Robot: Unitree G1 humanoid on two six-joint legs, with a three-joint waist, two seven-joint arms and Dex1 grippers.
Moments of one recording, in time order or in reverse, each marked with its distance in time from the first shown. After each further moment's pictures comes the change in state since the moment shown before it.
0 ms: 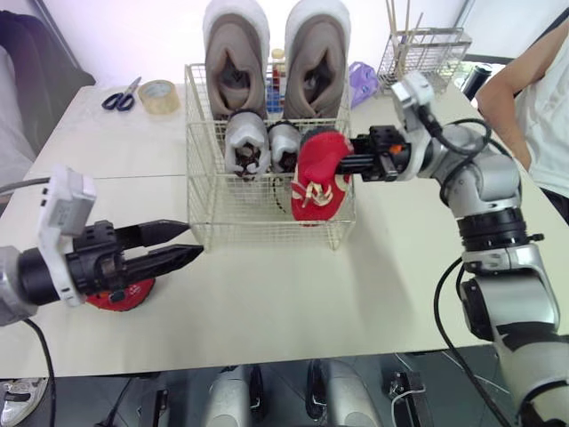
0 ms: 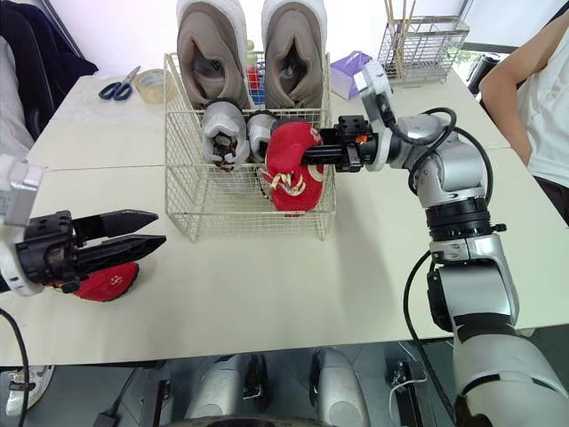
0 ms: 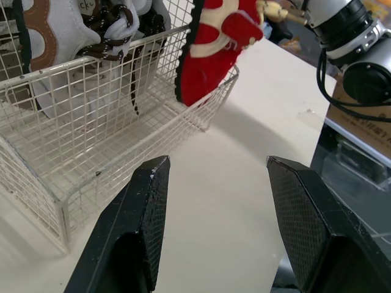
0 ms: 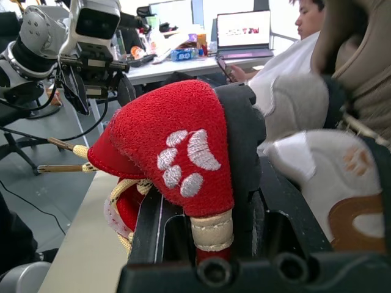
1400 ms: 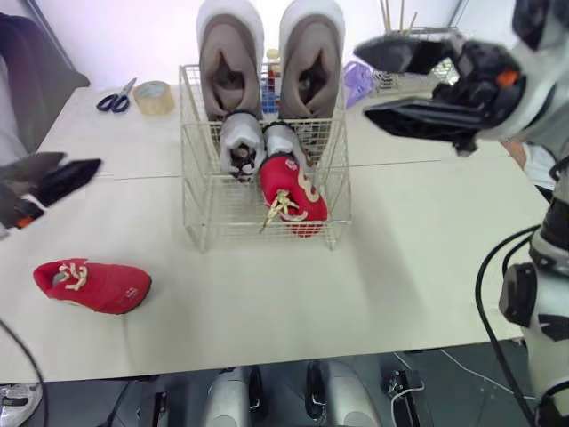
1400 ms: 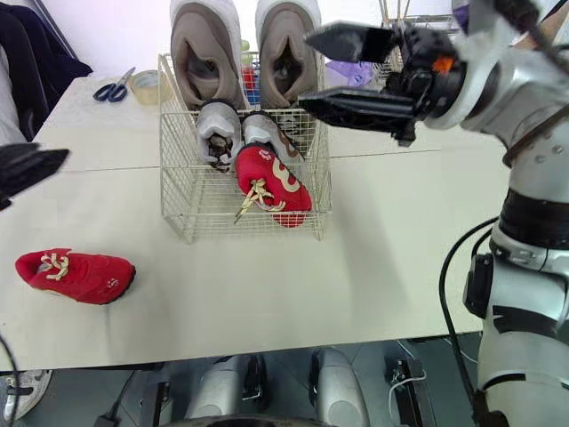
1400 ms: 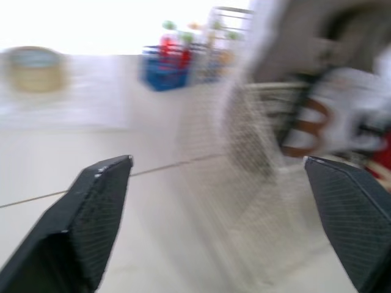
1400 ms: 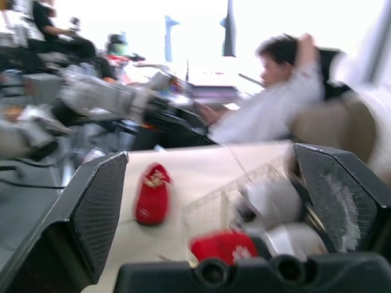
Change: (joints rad) left arm -0.151 0.017 0.120 0.515 0.296 -0.037 0.093; right arm -0.118 -0.158 -0.259 -0.409 0.324 0.461 -0.215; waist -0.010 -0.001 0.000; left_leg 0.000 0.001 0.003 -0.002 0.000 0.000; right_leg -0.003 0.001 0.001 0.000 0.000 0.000
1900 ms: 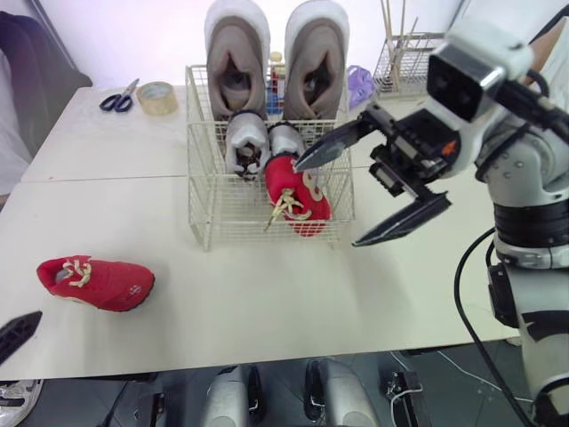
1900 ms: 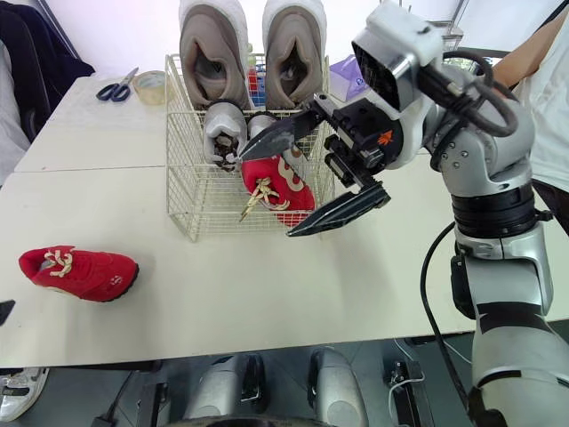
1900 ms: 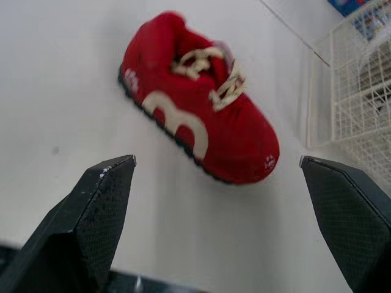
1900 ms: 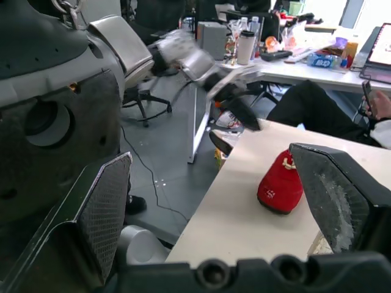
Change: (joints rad) left arm 0.809 -0.557 0.466 -0.321 -0.525 0.216 0.392; right arm 0.009 0.027 0.330 0.036 -0.023 -0.264 0.386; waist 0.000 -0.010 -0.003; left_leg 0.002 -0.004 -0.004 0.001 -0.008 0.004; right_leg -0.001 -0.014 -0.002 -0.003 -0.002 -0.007
